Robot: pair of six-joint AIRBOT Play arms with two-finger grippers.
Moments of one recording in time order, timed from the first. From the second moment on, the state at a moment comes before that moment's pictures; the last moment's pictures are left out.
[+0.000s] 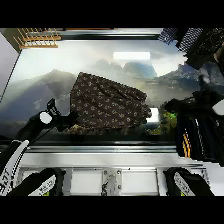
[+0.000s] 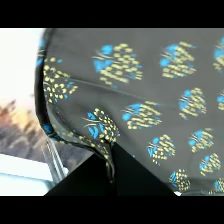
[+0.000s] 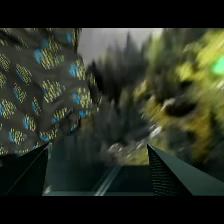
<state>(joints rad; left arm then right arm) -0.05 -1.12 0.57 1.08 -0.74 -1.84 -0.17 -0.90 0.83 -1.14 1.10 1.59</state>
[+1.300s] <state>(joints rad) 0.00 -0.97 0.67 1.10 -0.80 -1.78 -0.05 -1.21 0.69 -0.51 0.69 1.04</state>
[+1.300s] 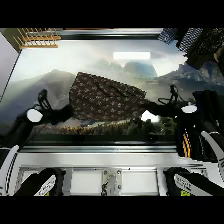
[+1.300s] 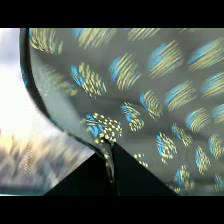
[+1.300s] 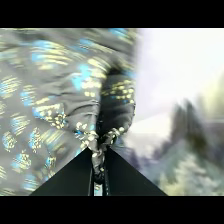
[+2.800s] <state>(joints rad) -0.04 -1.14 1.35 1.13 -0.91 -1.76 -0.06 -1.13 1.29 -1.08 1.50 1.69</state>
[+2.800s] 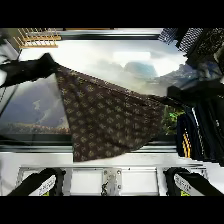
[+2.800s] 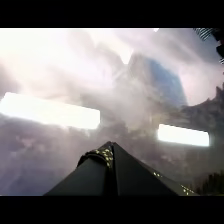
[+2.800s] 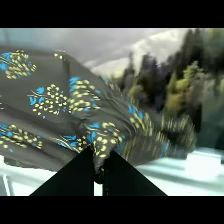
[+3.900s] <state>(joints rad) -0.01 -1.15 0.90 1.21 -0.94 -1.68 0.06 -1.18 1.01 -1.33 1.26 1.67</state>
